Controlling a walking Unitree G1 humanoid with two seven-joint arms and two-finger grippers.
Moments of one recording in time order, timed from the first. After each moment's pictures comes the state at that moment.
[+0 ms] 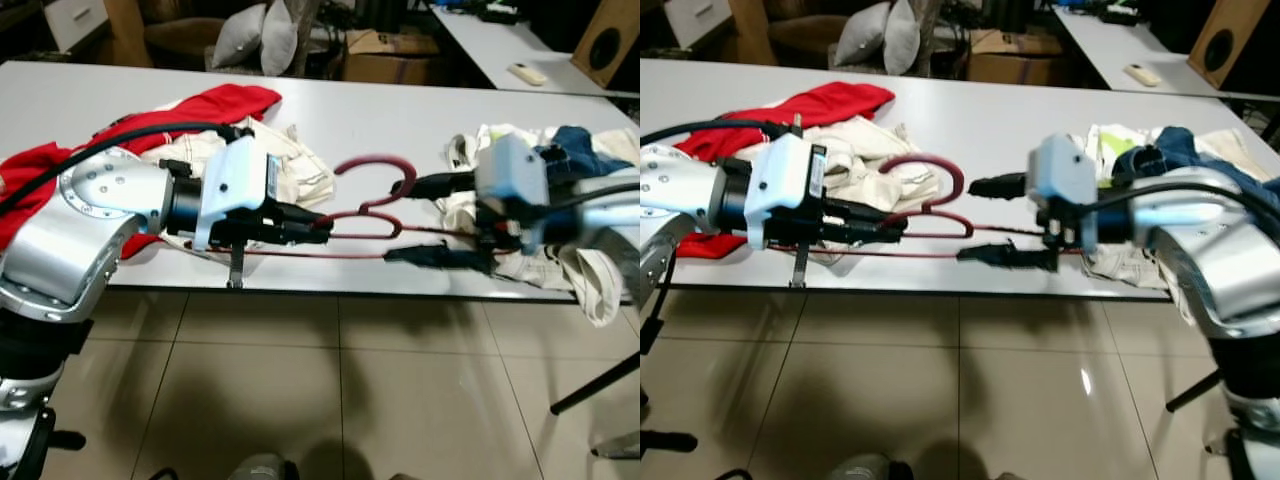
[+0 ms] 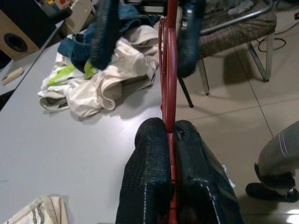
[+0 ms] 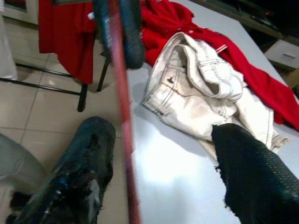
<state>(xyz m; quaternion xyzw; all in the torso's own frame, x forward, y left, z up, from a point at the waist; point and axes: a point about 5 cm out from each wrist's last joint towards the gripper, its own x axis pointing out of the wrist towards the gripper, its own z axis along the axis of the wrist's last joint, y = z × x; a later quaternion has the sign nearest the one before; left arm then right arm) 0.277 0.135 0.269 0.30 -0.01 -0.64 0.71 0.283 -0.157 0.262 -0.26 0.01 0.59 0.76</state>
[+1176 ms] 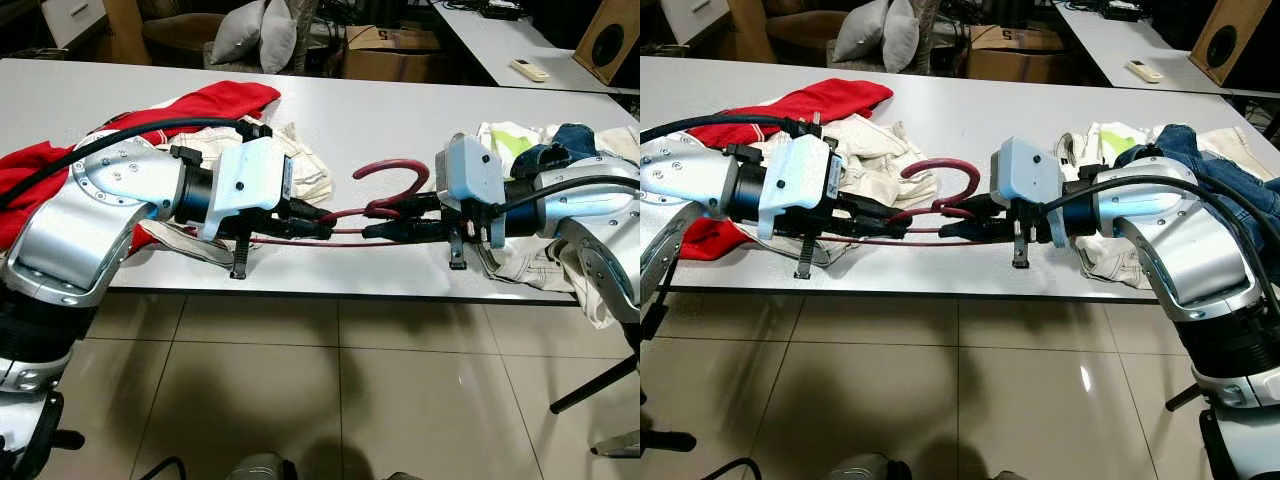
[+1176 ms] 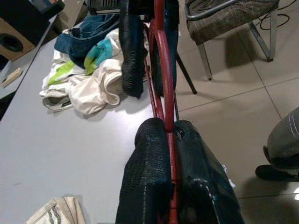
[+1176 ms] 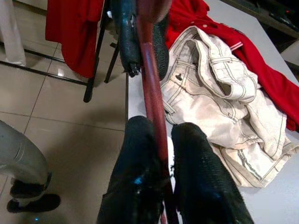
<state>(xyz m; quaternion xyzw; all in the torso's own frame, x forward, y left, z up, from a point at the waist) 0.284 0.128 0.276 0.35 -0.01 -0.64 0.69 0.290 -0.139 0.258 -0.29 0.02 0.61 0.74</state>
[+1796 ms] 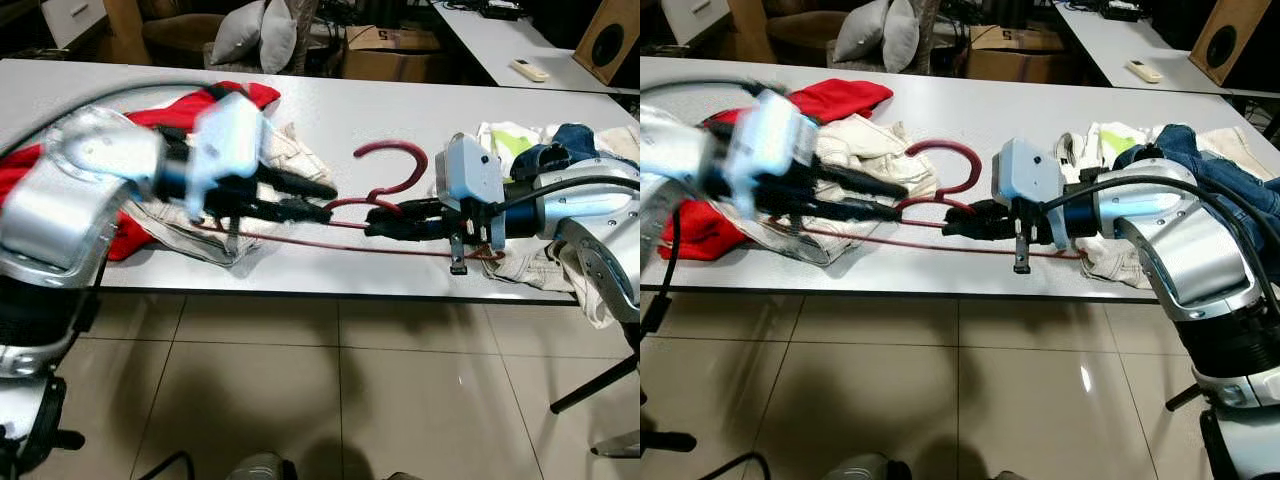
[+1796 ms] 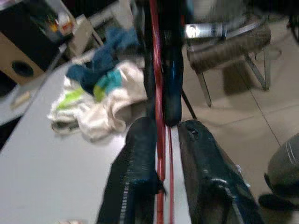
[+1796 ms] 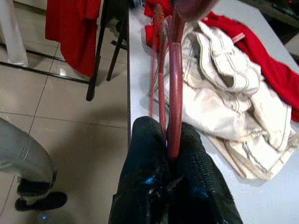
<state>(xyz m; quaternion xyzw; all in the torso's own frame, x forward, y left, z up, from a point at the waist) 0.285 0.140 0.300 0.29 -0.06 -0.66 0.69 0.291 -0.143 0.255 -0.28 0.03 0.61 0.74</state>
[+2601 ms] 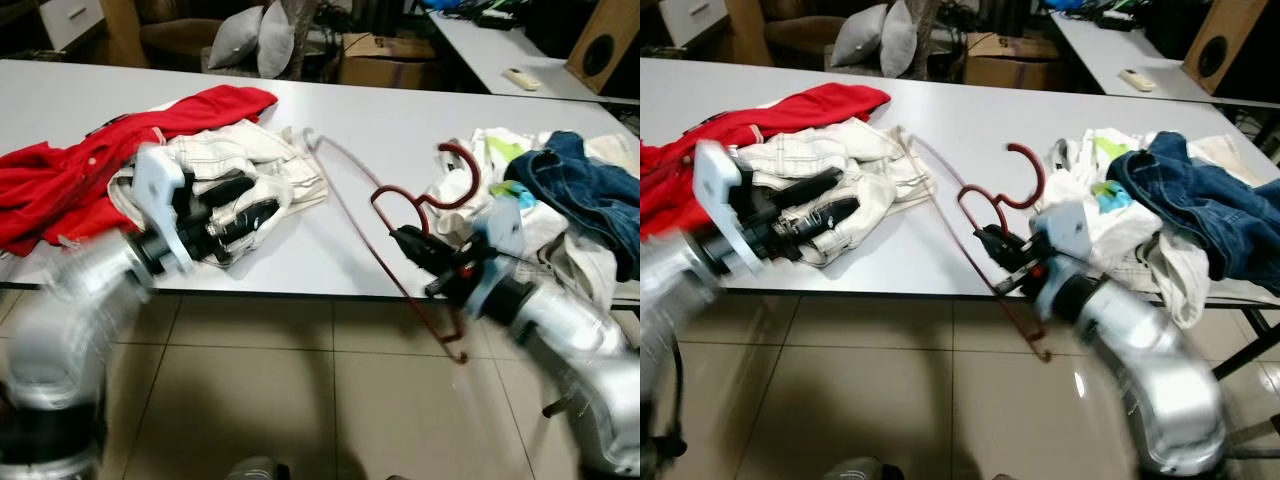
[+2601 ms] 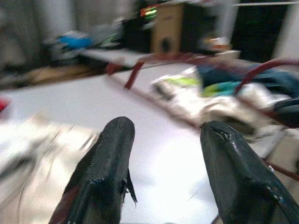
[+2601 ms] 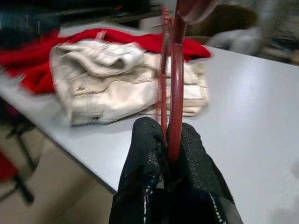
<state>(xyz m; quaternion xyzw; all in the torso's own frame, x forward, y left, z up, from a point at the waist) 0.276 0.179 0.201 0.02 0.00 -0.34 0.94 0.246 -0.145 0.178 0.01 0.05 0.30 0.95</state>
